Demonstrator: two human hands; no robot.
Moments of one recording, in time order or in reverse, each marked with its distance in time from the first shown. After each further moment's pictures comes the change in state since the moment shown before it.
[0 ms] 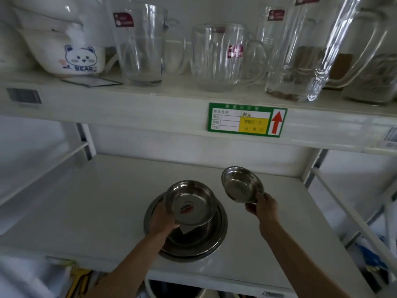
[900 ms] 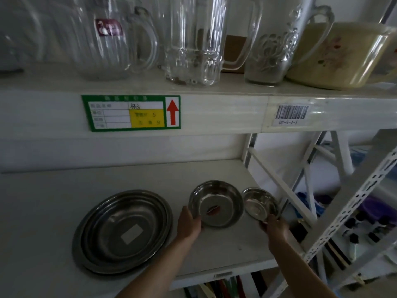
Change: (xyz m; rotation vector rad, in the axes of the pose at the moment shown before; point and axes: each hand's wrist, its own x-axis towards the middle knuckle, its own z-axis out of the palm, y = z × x) left_hand -0.025 -0.032 0.229 0.262 -0.318 0.099; right_hand 0.007 0.045 -0.192 -0.073 0.482 0.185
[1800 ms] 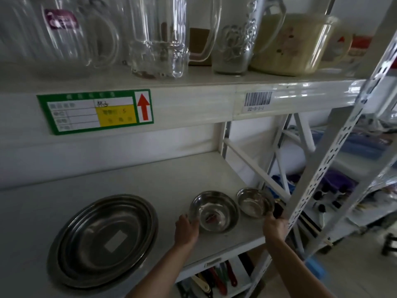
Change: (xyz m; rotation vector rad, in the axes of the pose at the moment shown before) left_hand 0.013 -0.060 0.052 0.008 -0.181 -0.035; right_hand 0.001 0.032 -0.041 -0.180 0.316 0.084
